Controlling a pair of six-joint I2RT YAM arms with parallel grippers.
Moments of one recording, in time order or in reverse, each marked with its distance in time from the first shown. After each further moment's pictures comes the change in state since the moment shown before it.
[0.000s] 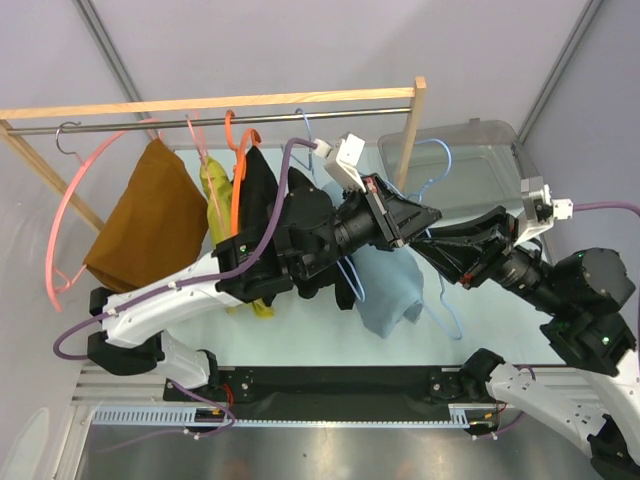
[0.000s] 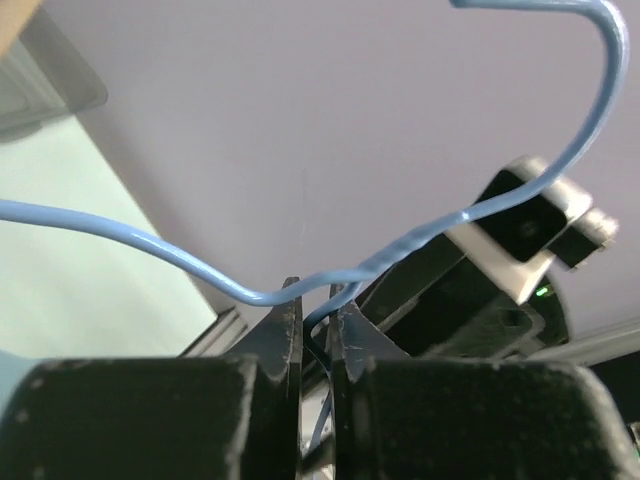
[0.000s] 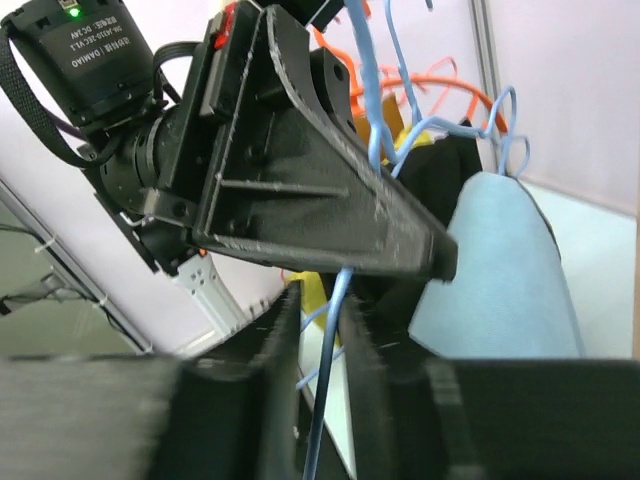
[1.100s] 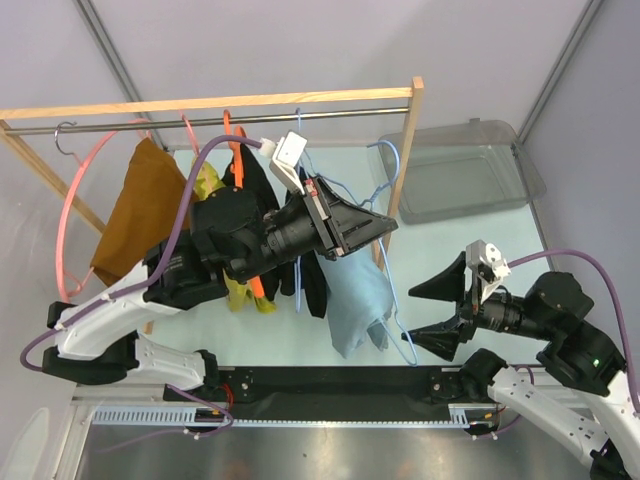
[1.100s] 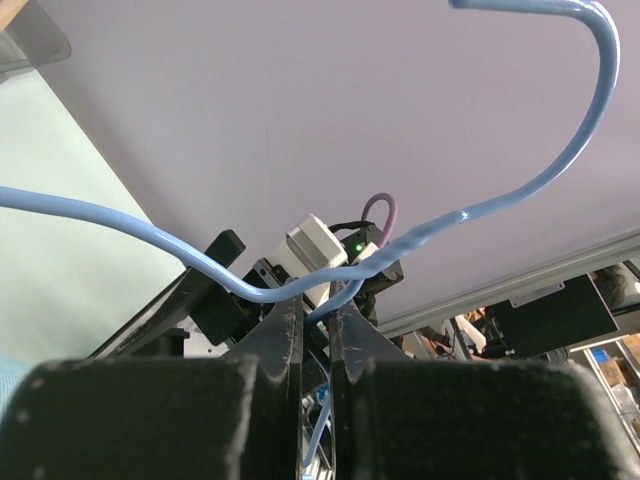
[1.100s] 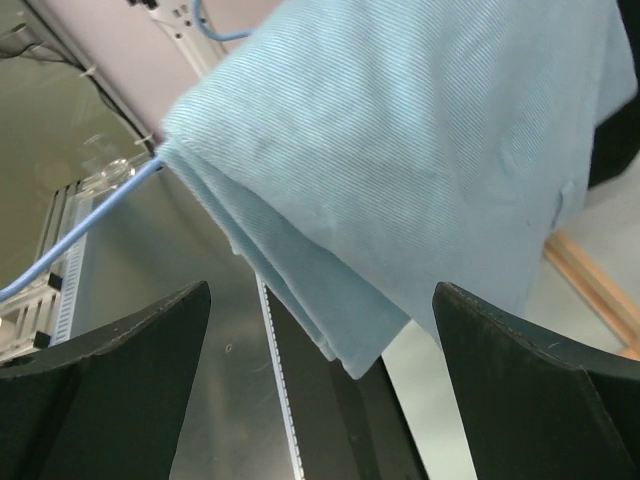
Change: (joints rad) left arm -0.007 -0.184 -0.002 -0.201 0.091 -0.071; right arm 0.003 -0.192 -0.188 -0.409 -0.254 -0.222
